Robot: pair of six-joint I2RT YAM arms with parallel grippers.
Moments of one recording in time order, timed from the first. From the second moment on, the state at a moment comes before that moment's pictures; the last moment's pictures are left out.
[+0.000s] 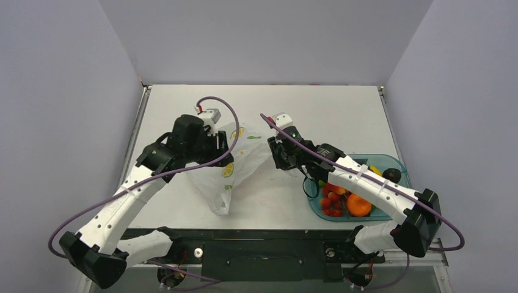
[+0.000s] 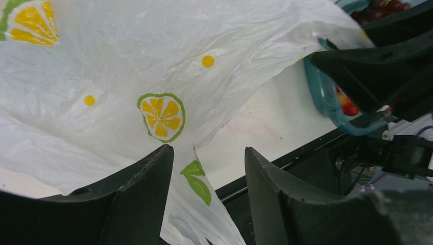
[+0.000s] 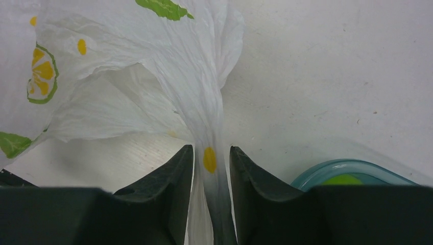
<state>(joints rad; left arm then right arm) -0.53 1.07 1.22 -0.84 0.12 -0.45 0.86 1.36 1.19 -0.58 0.26 0.24</state>
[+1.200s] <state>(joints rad) -0.57 1.41 1.09 -0.53 -0.46 -0.35 0.79 1.22 0.92 -0.30 0.15 0.35</state>
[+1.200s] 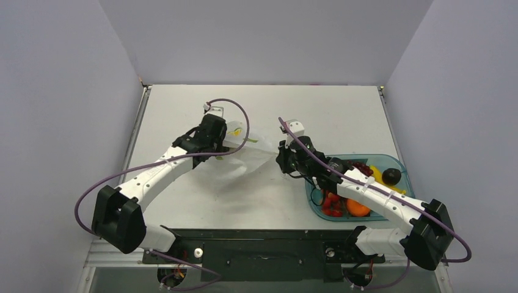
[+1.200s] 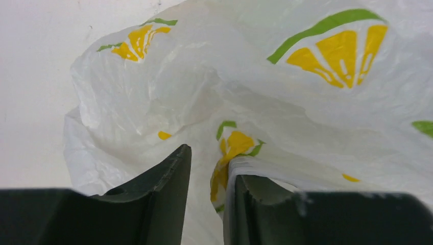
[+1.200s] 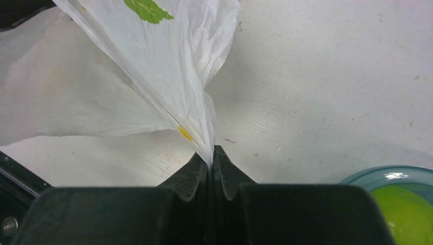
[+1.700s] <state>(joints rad) -0.44 1.06 0.91 -0.38 0.06 -0.14 0.81 1.20 0.93 -0.36 0.33 0.33</state>
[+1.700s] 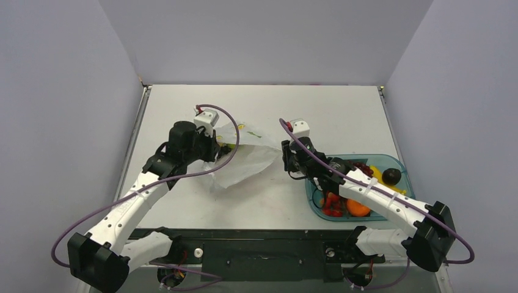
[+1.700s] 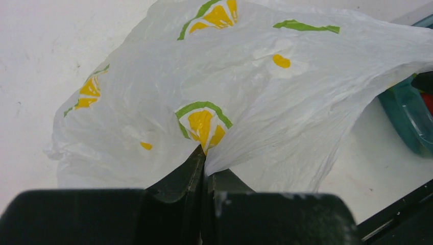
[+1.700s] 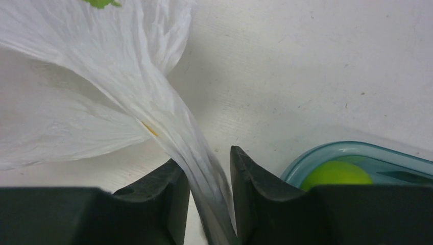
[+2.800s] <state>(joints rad) -0.47 0.81 0.76 -0.35 0.09 -0.11 1.34 1.49 0.98 0.10 0.55 0.36</state>
